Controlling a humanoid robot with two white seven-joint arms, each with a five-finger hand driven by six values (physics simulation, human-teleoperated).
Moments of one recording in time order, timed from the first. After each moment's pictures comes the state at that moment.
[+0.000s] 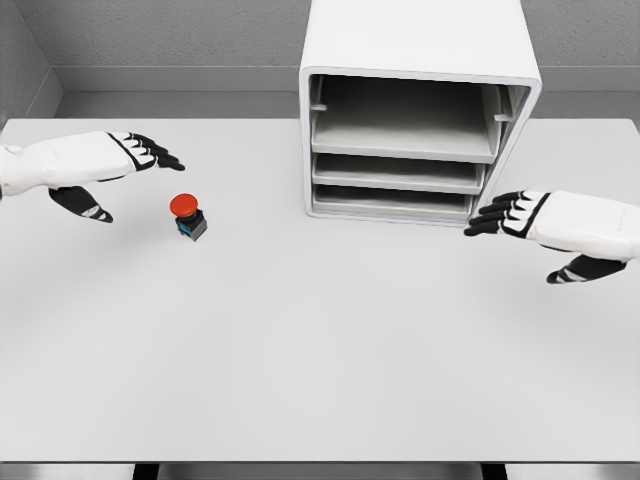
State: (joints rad) left arm -0.79 0.95 -0.78 -1.36 -0.26 -0.61 -0.45; right arm -0.26 -1.06 0.27 -1.76 0.12 -0.61 0.61
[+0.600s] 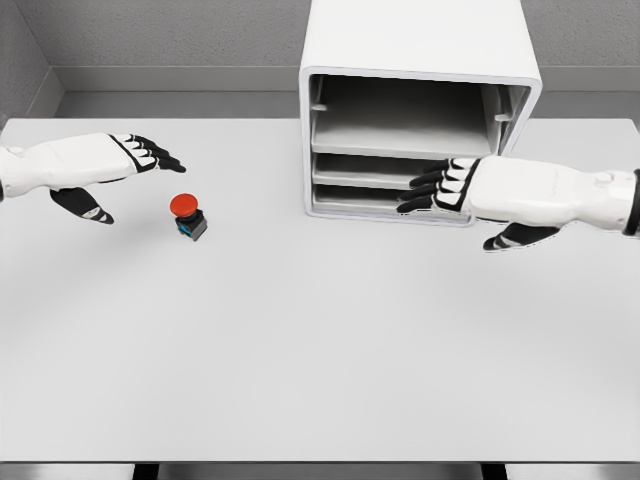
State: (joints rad) left arm -0.79 0.95 -0.78 -1.36 -0.26 -0.61 -0.45; right arm -0.58 -0.95 0.51 -1.76 0.12 -0.61 0.61
